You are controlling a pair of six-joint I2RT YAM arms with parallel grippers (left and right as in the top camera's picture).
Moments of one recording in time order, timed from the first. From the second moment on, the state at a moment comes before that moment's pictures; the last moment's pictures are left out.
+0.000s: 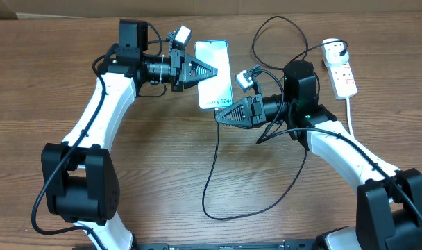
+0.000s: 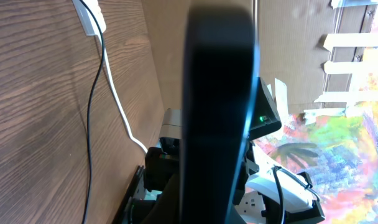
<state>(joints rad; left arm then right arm) -0.14 1.88 1.50 -0.45 1.43 -0.60 0.30 1.62 0.95 0.27 -1.40 0.88</state>
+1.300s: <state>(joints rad) -0.14 1.88 1.50 -0.51 1.46 -0.53 0.30 1.62 0.95 0.28 -1.44 0.89</state>
